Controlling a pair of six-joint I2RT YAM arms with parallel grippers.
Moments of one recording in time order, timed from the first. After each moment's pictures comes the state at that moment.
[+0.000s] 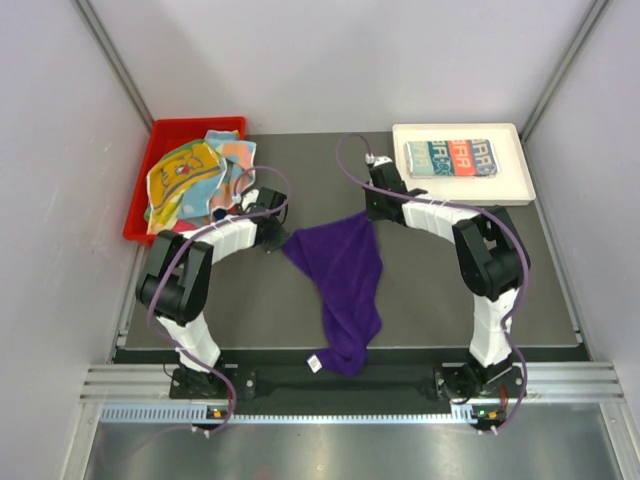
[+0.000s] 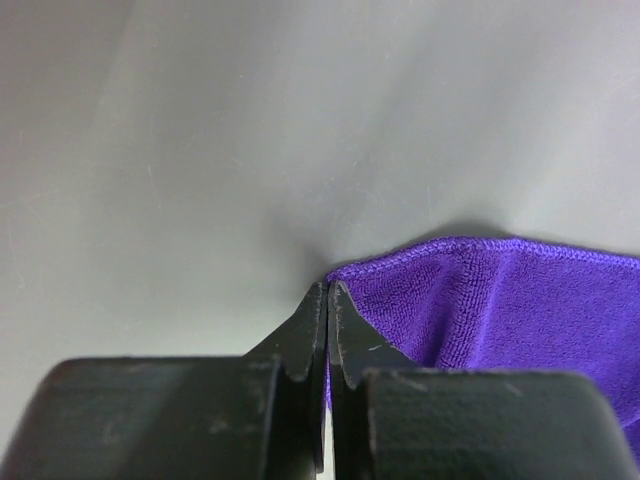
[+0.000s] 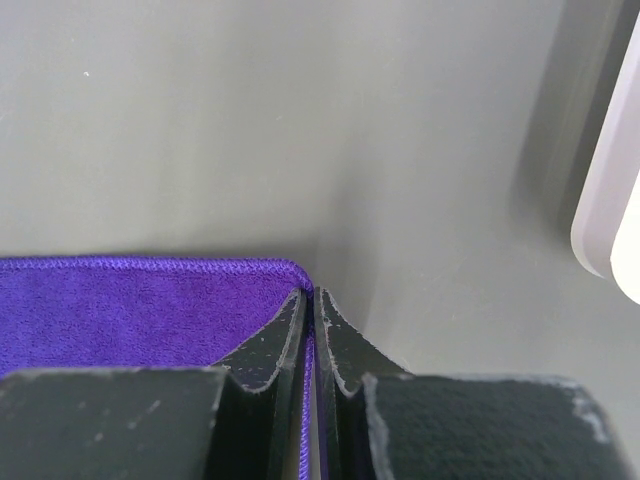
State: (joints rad) left arm -0.37 1.77 1.04 -0.31 -0.20 -0.91; right arm 0.49 1.98 1.33 -0.14 0.11 0.27
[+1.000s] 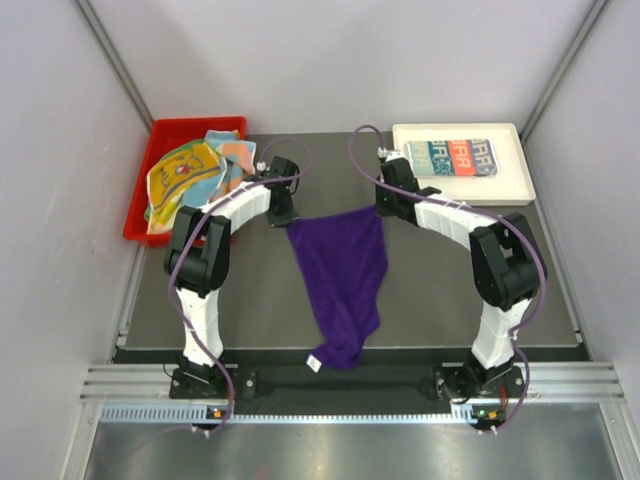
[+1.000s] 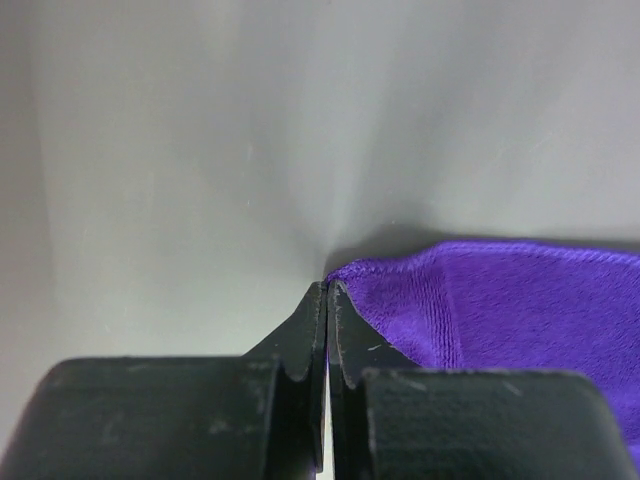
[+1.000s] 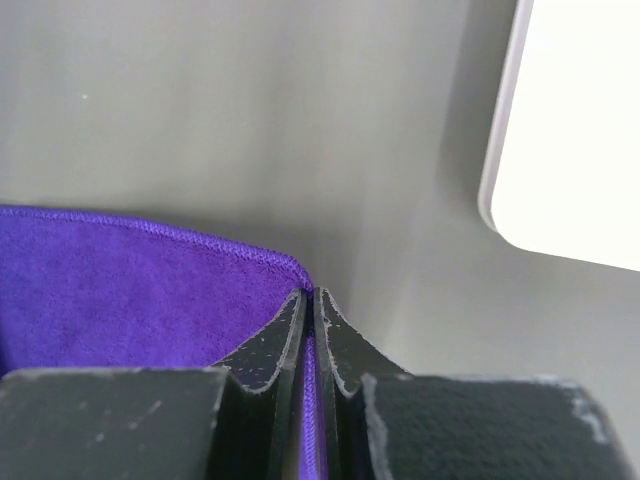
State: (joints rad) left arm -0.36 2.03 1.49 -0.57 -0.16 -0.57; right arm 0.46 1.86 1.28 -0.16 0.13 0.27
